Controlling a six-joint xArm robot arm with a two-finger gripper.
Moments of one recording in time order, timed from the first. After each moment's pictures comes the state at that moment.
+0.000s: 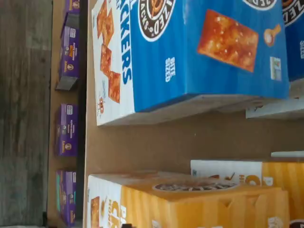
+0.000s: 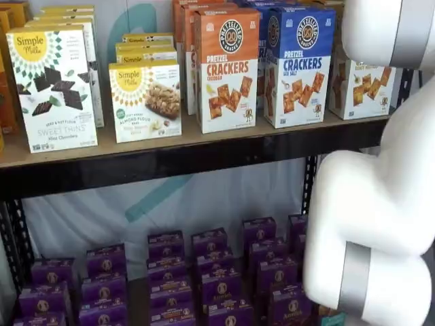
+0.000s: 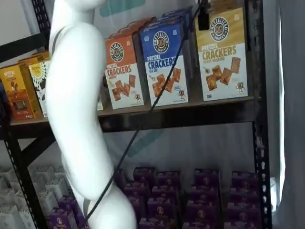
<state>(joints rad) -0.69 -0.13 -1.79 0.35 1.64 -2.17</state>
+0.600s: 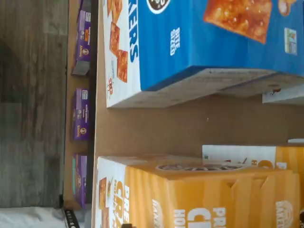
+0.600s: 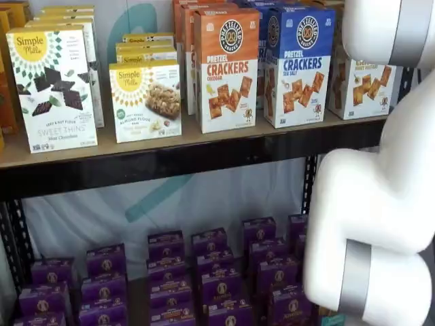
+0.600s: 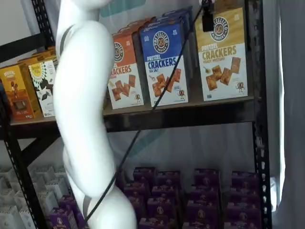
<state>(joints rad) -0.67 -0.08 -1.85 0.28 1.67 -2.16</state>
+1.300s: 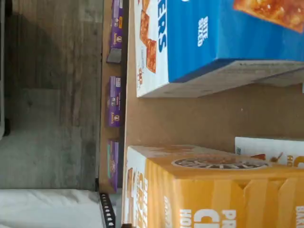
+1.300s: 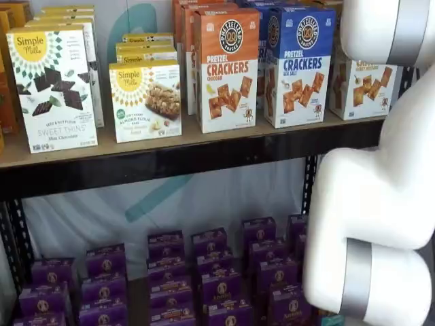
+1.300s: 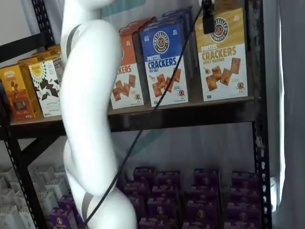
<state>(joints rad) -0.61 -0.02 -1.93 0.16 1.77 -2.14</state>
